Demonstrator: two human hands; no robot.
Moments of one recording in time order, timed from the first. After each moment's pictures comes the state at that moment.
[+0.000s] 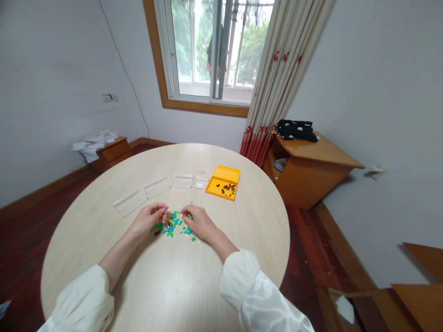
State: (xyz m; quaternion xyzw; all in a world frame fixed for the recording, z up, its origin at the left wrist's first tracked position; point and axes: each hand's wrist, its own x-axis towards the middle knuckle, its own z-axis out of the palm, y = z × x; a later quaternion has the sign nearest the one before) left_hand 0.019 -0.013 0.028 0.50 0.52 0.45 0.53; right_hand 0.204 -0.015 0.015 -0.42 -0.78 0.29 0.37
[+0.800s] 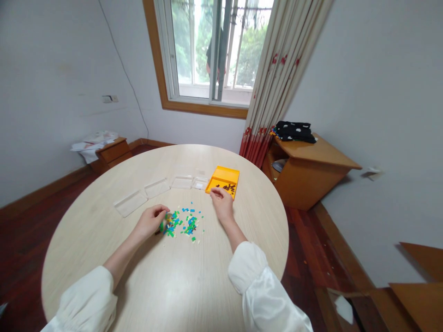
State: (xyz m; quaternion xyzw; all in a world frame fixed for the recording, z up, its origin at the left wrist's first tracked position) left_hand 0.015 -0.007 0.019 0.65 0.61 0.34 0.28; right_hand 0.253 0.030 0.006 -0.53 -0.49 0.30 0.63
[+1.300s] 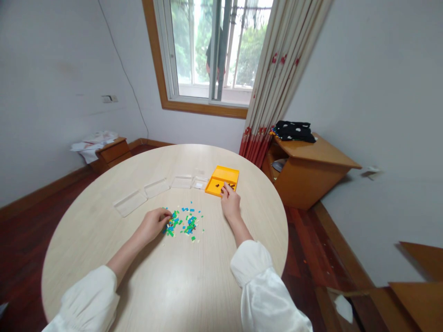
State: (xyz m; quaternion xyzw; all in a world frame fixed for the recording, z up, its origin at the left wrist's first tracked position) left_hand 0.014 -0.012 0.016 0.74 0.59 0.23 0.22; right_hand 0.282 0.043 -0.008 -0.58 -0.49 0.26 0.60
